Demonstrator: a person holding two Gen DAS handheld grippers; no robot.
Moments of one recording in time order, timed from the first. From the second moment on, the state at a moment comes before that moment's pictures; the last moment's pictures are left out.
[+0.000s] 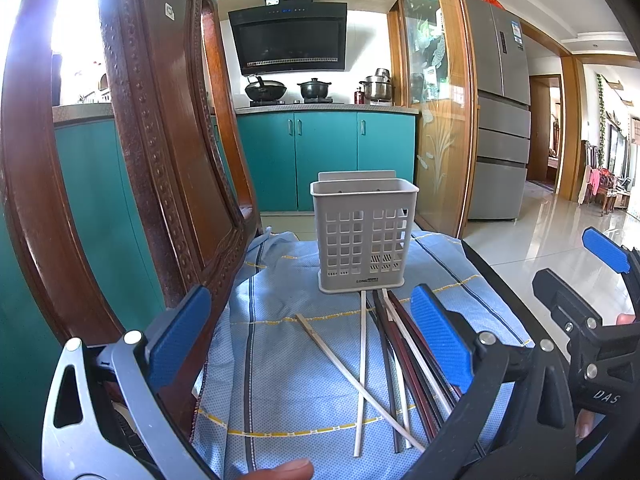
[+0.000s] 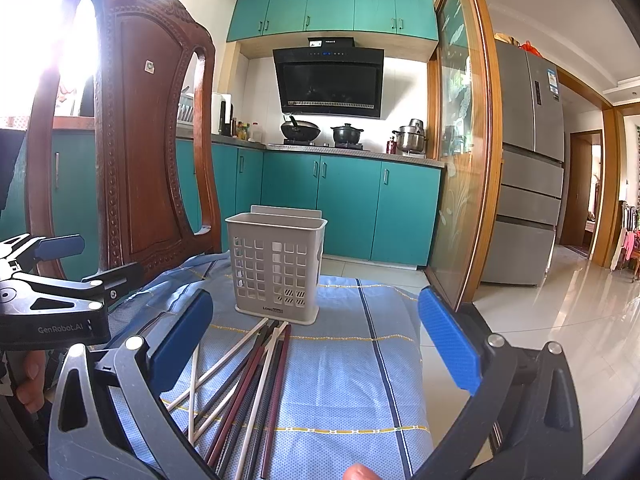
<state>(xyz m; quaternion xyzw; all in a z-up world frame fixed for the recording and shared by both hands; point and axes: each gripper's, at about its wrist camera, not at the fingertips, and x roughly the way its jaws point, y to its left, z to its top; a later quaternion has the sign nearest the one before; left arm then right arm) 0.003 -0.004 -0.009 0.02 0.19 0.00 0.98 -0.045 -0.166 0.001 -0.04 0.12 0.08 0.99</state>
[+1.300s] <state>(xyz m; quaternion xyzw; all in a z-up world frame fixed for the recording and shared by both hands) 0.003 -0.003 -0.009 0.02 0.19 0.00 0.98 -0.046 -0.168 0.002 -0.04 0.11 0.08 0.99</state>
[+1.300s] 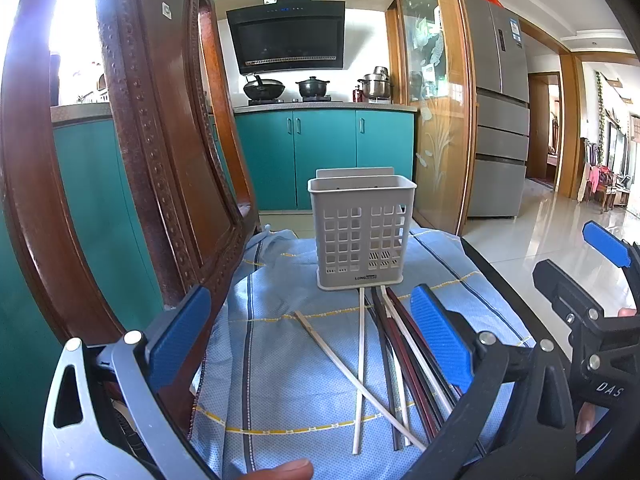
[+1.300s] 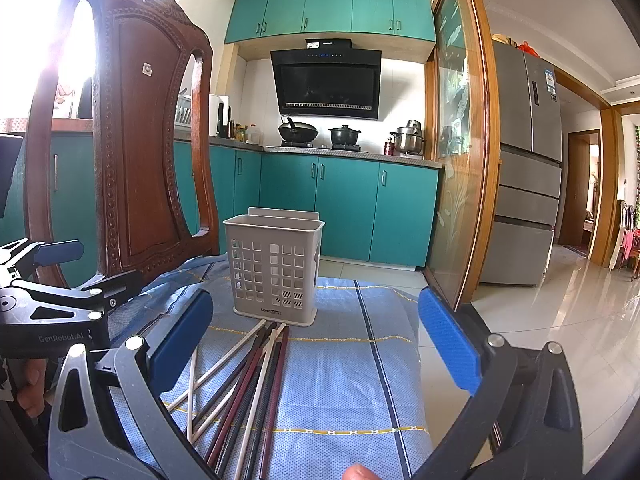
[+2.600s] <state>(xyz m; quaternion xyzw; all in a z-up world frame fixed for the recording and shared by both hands) 0.056 -0.005 -0.052 0.02 0.38 -0.05 0.92 0.074 -0.162 -0.019 -0.06 0.39 0.15 0.91</state>
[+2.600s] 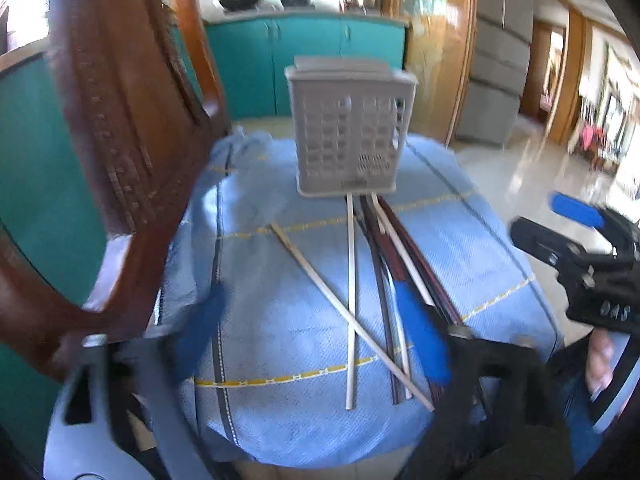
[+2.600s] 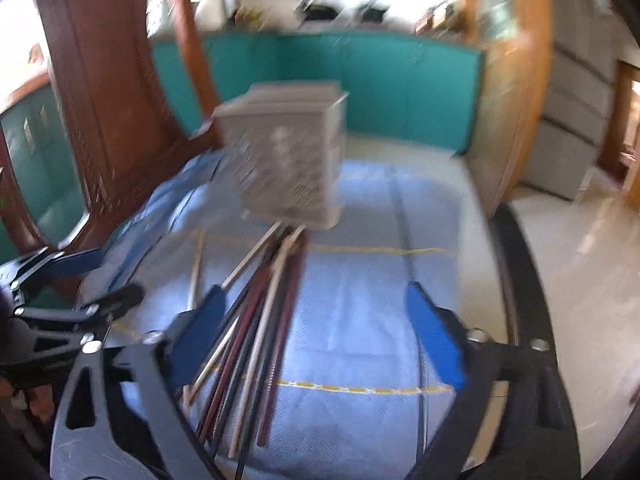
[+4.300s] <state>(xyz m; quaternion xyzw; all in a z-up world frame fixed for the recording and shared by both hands) 0.200 -0.005 -0.111 -0.02 0.57 -0.04 0.82 0.189 -0.129 -0.104 -0.06 0.54 0.13 0.83</state>
